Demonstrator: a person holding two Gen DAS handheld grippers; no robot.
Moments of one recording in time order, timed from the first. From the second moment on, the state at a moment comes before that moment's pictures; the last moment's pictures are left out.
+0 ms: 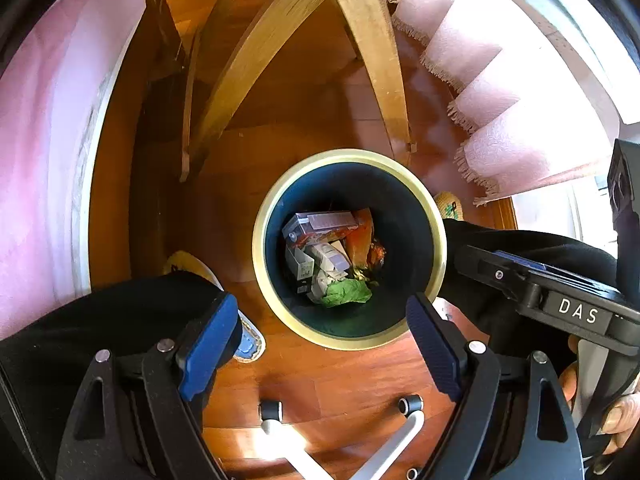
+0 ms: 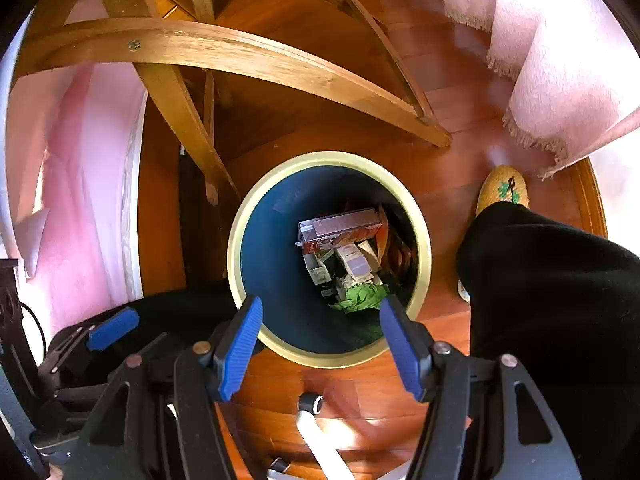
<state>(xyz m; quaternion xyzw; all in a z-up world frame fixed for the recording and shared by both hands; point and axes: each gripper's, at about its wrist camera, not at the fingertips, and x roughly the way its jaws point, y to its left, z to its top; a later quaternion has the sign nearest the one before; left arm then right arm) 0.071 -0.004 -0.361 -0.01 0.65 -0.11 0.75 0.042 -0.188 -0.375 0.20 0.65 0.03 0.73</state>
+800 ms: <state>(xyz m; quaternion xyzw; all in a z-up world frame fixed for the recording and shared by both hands) 0.014 -0.002 -0.216 0.06 0.53 -0.21 0.82 -0.011 -0.182 -0.219 0.04 0.57 0.16 0.81</state>
